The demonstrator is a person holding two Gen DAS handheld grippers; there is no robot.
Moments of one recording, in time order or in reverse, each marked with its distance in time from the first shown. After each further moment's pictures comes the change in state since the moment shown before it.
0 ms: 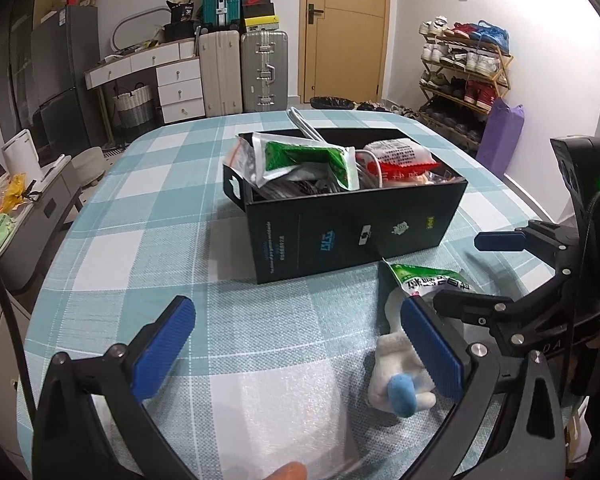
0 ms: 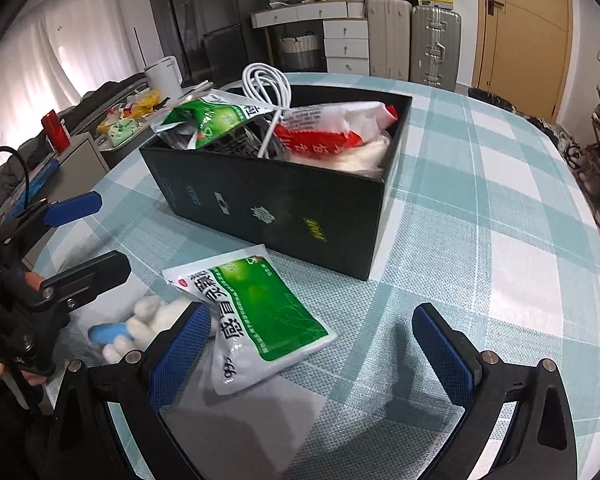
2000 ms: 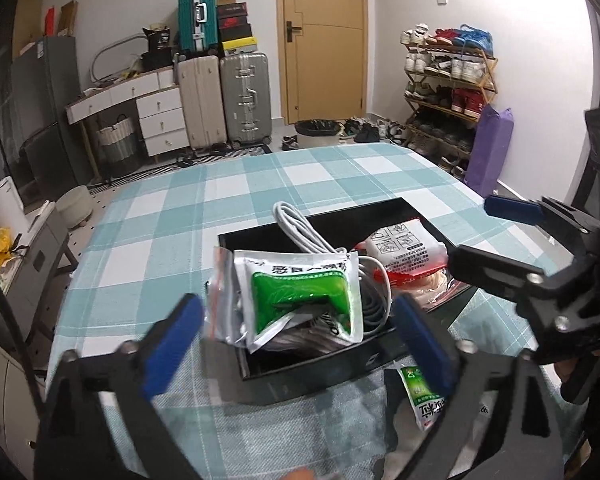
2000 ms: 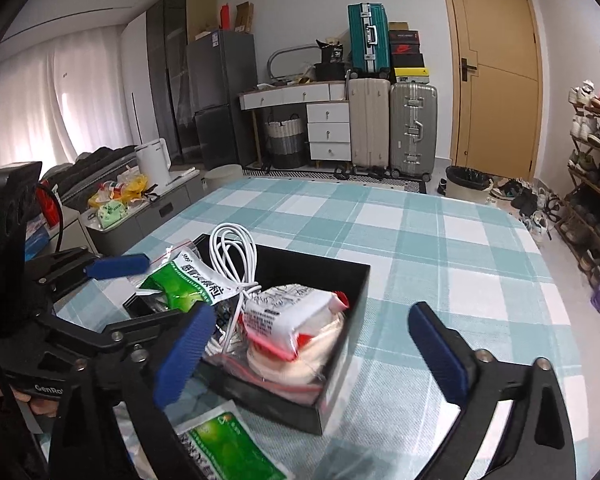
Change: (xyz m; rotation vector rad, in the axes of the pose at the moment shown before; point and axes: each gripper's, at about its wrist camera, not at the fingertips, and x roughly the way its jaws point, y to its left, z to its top) left arm 0.021 0.000 0.076 0.077 -0.071 -0.020; right arm -0.034 -0.024 0.070 0.018 -0.335 -0.051
